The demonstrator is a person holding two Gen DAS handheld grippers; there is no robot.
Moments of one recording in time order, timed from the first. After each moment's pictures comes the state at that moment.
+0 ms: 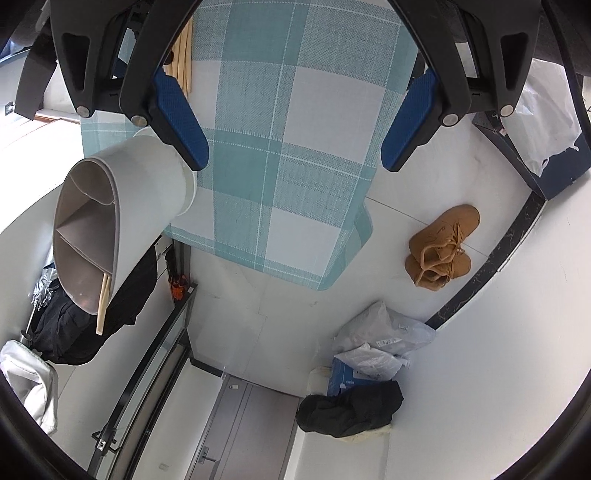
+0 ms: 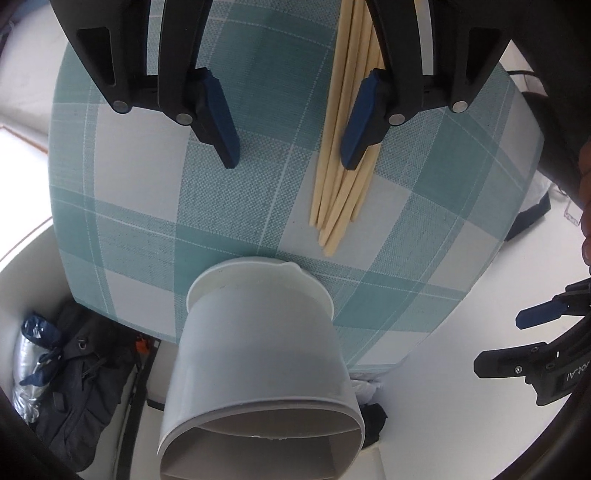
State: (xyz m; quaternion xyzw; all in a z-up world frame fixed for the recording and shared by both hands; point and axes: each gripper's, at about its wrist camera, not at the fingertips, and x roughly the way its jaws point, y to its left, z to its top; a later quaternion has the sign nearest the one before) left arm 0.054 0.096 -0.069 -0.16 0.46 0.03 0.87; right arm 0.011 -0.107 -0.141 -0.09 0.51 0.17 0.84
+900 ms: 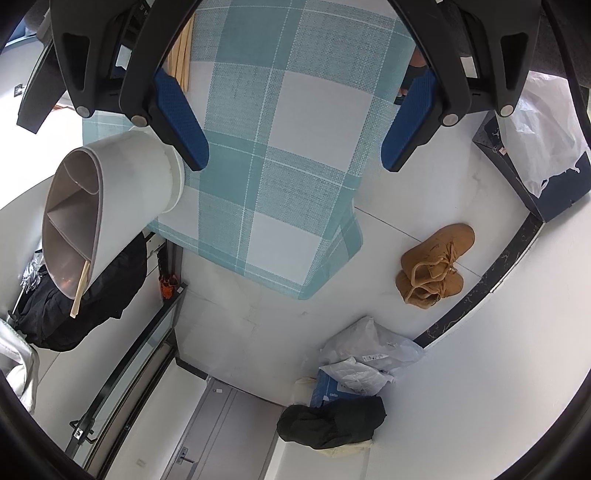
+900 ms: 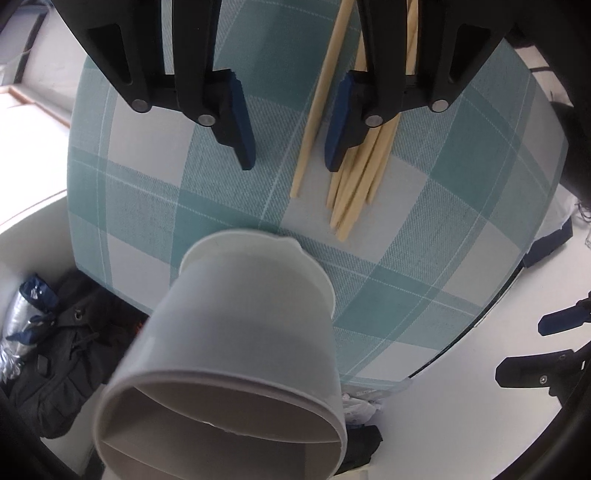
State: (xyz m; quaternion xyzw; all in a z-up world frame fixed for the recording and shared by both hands) left arm 0.056 0.113 -0.071 -0.18 0.48 0.05 0.86; right arm 0.018 -0.071 -0.133 -0.16 0.52 0.15 0.82
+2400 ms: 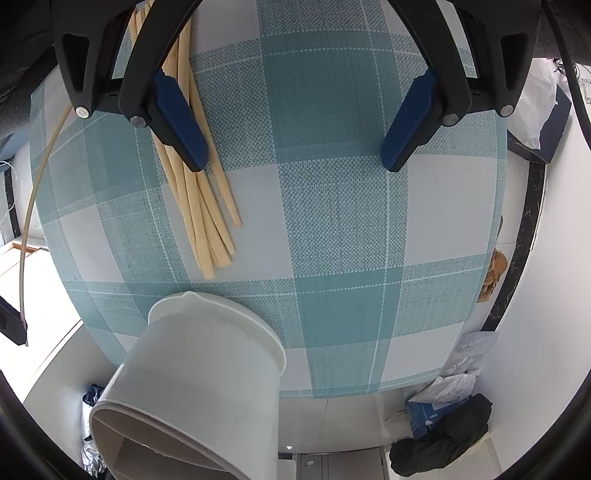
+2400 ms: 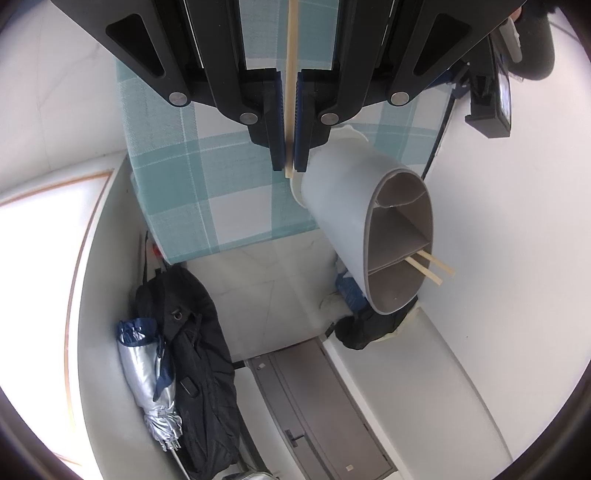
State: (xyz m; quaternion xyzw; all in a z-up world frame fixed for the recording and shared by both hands) left arm 0.040 0.011 -0.130 0.00 0.58 -0.06 0.81; right arm 0.018 -0.225 -0.054 0.16 0.39 0.12 0.90
